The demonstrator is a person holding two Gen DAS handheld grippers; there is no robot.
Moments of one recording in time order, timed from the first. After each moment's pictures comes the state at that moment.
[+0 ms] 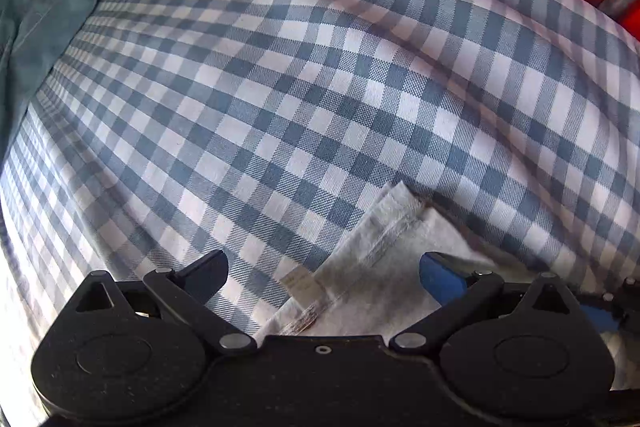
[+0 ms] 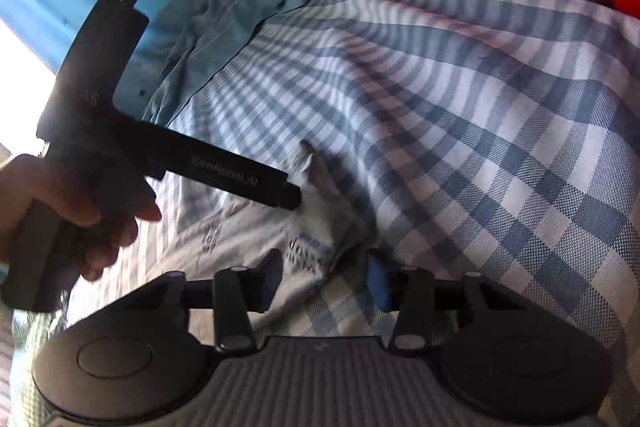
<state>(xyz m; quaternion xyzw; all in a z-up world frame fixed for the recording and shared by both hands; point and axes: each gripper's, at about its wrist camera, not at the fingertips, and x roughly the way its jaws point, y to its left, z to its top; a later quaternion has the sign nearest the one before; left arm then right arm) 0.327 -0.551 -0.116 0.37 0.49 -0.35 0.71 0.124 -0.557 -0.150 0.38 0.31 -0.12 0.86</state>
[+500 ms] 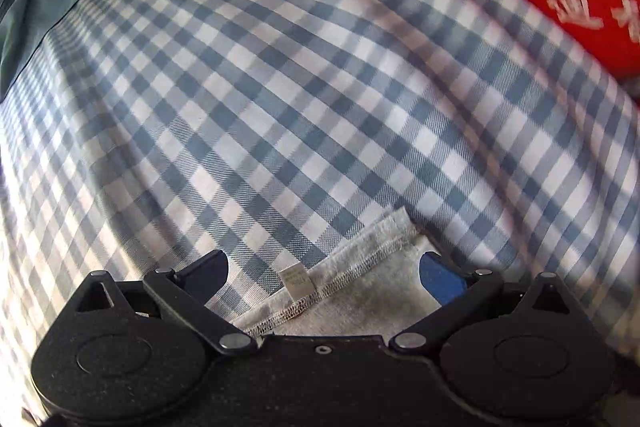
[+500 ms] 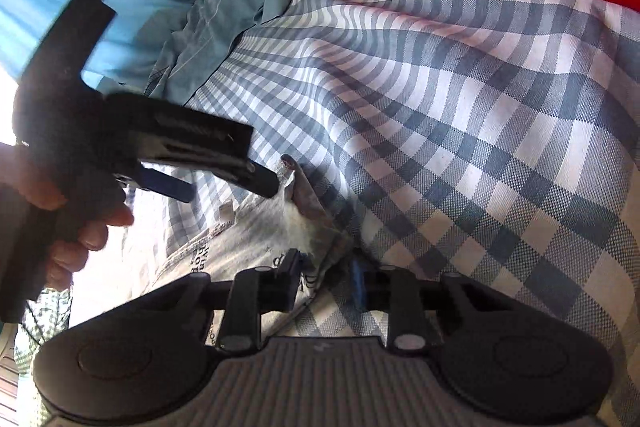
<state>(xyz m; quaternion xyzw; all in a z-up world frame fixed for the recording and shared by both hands) 0.351 -0.552 -0.090 0.28 0.57 -0.30 0.72 0.127 -0.560 -0.151 0.39 0.30 -0.14 0.86</state>
